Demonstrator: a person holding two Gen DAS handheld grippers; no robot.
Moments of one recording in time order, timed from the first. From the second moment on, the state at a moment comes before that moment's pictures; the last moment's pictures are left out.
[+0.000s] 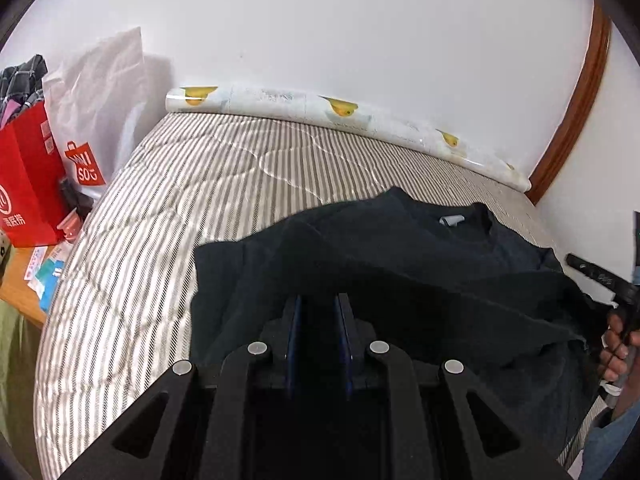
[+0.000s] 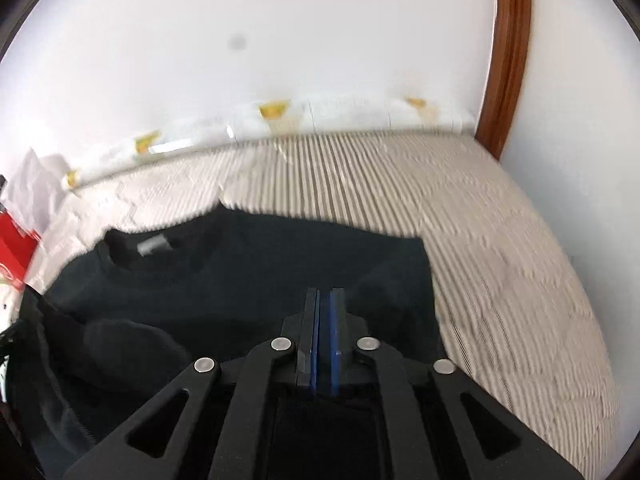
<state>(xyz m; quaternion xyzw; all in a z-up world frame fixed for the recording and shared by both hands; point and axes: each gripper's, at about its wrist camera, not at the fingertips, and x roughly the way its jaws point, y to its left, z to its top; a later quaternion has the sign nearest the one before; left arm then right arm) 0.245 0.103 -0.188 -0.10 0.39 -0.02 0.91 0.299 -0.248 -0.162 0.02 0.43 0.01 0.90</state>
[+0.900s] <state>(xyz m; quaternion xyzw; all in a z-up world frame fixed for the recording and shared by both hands) 0.219 0.119 -0.180 -0.09 0.40 0.01 0.91 0.252 -0.274 -0.204 0.05 0.48 0.09 0.87</state>
